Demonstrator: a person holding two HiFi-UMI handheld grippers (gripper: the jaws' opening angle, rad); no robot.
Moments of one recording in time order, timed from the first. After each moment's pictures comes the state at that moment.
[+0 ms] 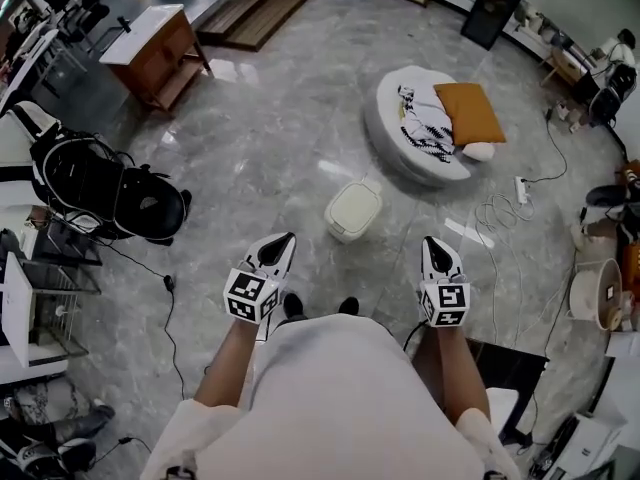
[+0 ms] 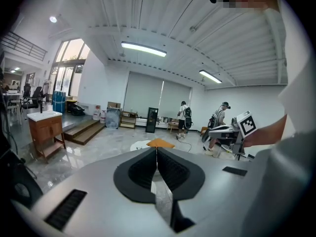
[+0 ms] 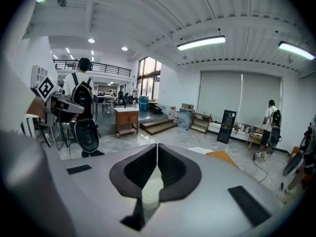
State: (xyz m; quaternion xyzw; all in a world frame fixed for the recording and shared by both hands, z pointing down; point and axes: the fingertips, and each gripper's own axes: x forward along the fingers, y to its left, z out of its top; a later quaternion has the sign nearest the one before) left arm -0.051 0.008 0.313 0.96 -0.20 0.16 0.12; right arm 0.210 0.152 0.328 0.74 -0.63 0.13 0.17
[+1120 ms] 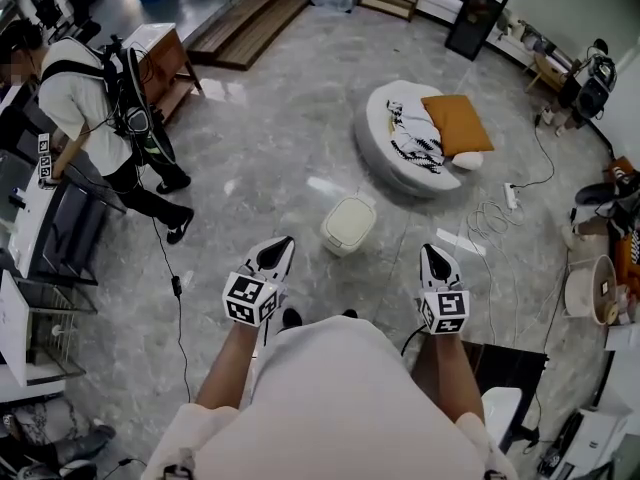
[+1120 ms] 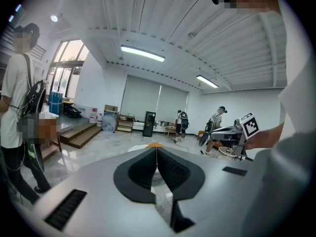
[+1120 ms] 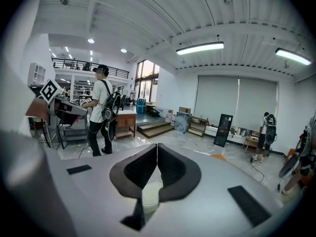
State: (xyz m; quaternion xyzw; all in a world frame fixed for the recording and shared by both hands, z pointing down) left arm -0.054 -0.014 0.297 0.97 -0.18 0.13 0.12; right arm 0.196 0.150 0.301 0.76 -0.62 0.11 0.17
